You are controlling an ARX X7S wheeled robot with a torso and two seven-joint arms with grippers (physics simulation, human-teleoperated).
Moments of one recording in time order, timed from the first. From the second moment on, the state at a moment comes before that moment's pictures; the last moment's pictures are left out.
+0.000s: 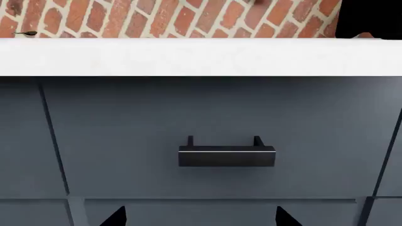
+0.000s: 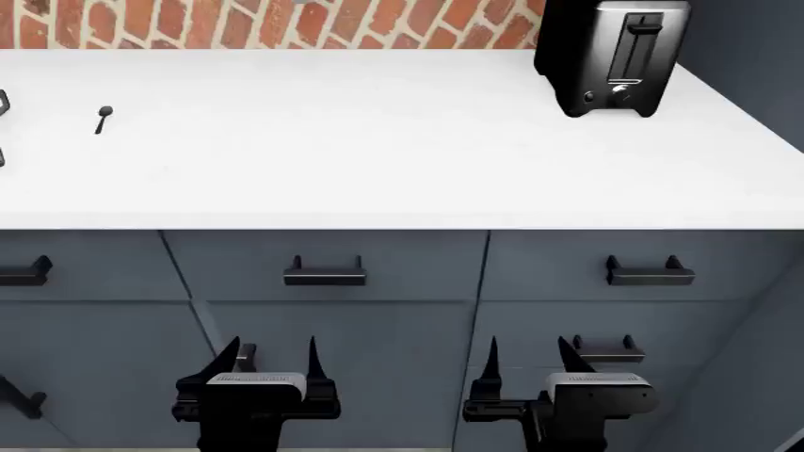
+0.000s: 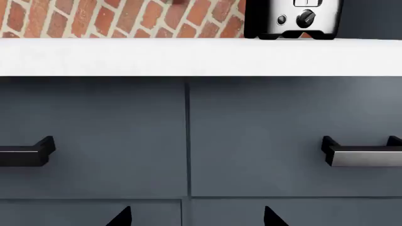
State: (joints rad) left arm 0.00 0.00 0.00 0.00 0.00 0.00 0.00; right arm 0.00 0.00 0.00 0.00 0.00 0.00 0.00
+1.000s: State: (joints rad) left arm 0.01 -0.09 0.06 0.02 -0.13 -0.01 -0.08; right arm -0.04 0.09 -0.10 -0.05 0.09 -0.11 0.07
